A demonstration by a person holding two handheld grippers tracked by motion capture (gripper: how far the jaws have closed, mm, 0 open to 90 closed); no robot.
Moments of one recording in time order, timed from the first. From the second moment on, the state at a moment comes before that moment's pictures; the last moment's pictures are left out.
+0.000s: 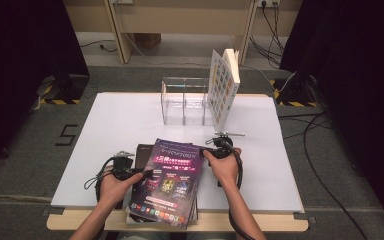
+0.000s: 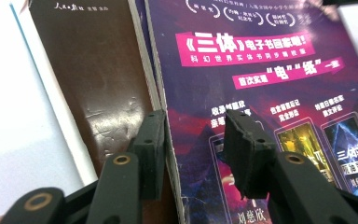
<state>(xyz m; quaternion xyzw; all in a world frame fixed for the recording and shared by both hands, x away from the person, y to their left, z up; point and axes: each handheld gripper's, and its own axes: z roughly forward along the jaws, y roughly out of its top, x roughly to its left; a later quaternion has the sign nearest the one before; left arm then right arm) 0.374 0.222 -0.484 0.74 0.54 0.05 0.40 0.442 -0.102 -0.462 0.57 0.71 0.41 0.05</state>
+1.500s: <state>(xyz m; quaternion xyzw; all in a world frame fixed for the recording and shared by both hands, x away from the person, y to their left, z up) 0.369 0.217 -0.481 0.74 0.54 0.08 0.39 0.439 -0.101 -0.475 0.58 0.69 0.42 -0.06</state>
